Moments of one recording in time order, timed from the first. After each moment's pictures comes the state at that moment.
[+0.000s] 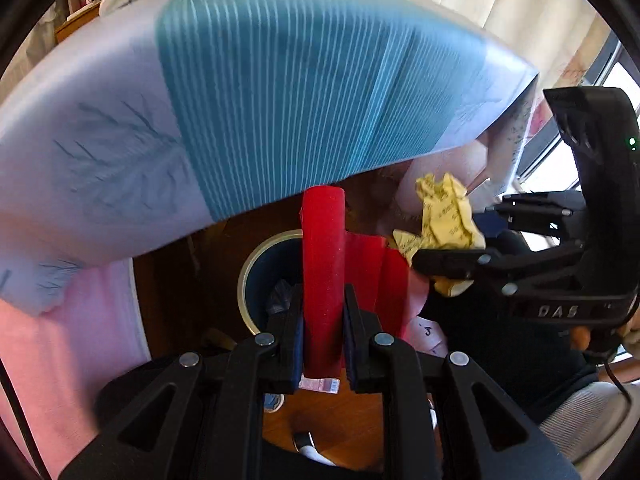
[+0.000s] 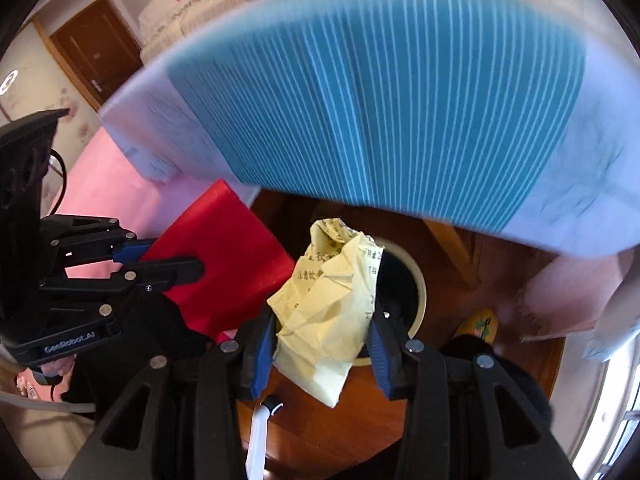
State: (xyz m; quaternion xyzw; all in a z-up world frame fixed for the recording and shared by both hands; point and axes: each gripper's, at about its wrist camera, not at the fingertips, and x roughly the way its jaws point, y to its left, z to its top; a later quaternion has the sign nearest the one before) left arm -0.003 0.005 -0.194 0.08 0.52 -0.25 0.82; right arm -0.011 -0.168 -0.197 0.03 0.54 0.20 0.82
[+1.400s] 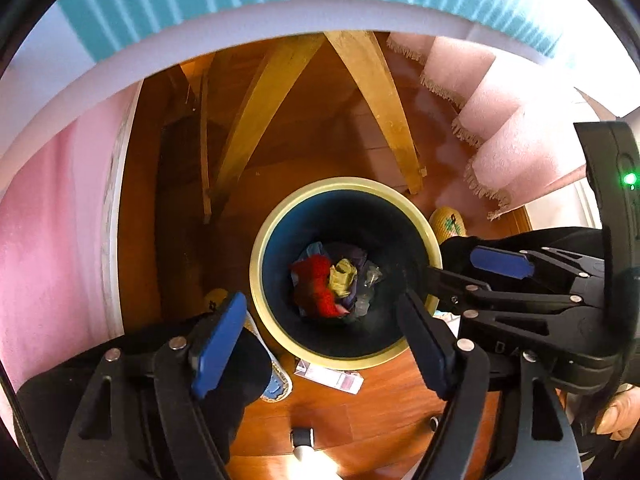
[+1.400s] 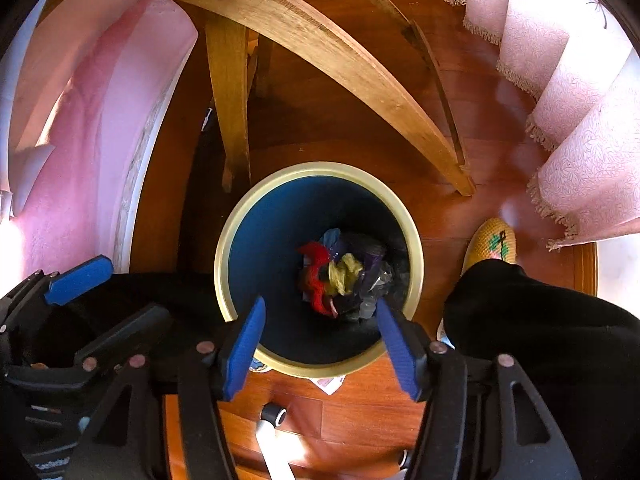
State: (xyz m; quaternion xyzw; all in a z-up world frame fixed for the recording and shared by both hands) left arm 0.060 -0.010 -0.329 0.06 0.60 -0.13 0.79; right arm 0.048 -0.172 -0.353 0.10 0.63 0.08 0.76
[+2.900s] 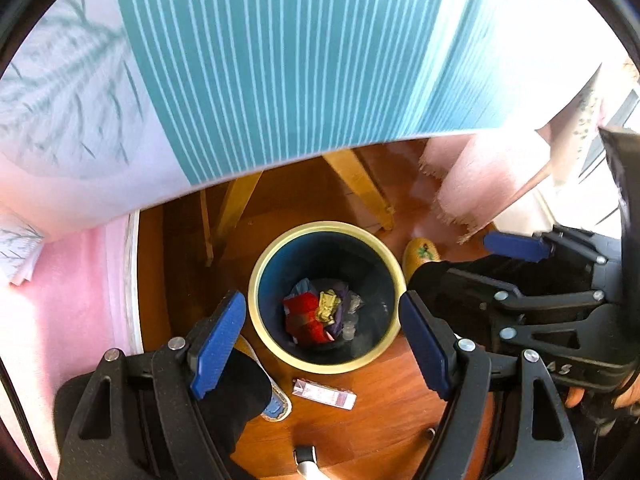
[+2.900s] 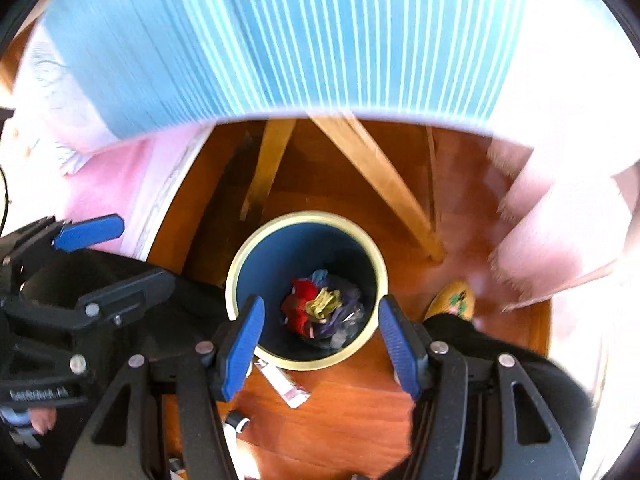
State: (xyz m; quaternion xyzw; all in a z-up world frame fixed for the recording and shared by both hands) left arm 0.019 -0.016 -0.245 0.08 0.52 -0.18 0.83; right arm -0.005 -0.179 -0.247 0.00 0.53 0.11 0.84
